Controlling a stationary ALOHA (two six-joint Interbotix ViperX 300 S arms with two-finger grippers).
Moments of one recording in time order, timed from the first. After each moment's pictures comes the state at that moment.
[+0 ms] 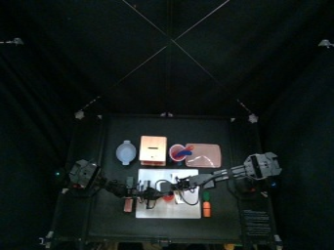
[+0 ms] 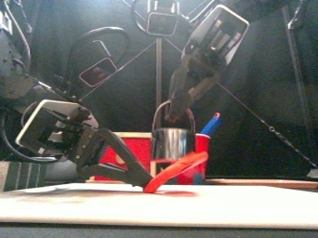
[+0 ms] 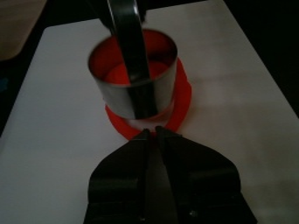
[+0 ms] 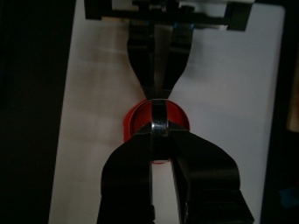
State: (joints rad) left arm -0.36 0.37 0.83 -0.49 -0.80 0.34; right arm 0.12 0.05 0.41 0.05 0.45 -0.06
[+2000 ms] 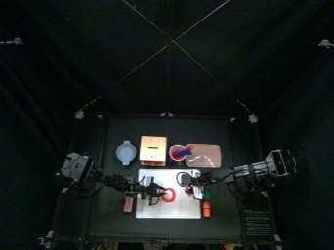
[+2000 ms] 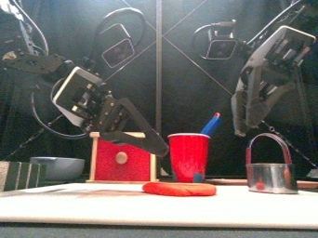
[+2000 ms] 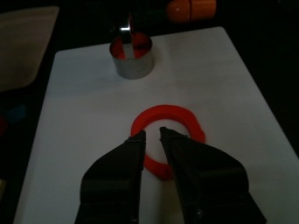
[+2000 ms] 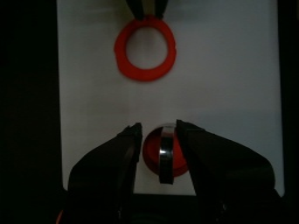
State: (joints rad) left arm -0.23 0.24 0.78 -0.40 -0.59 0.36; right arm 0.08 -0.21 0.79 0.23 0.35 -0.05
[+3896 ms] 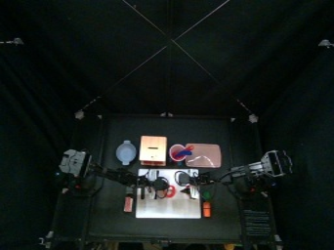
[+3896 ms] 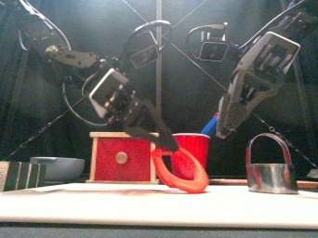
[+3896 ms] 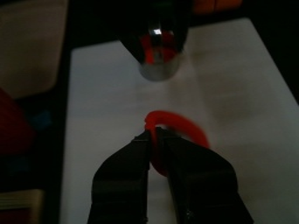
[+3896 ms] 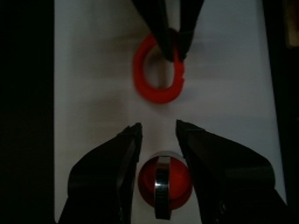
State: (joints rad) left arm -0.11 0.16 0.68 -0.36 -0.34 0.45; right arm 0.08 -0.16 0.80 0.23 0.19 -0.06
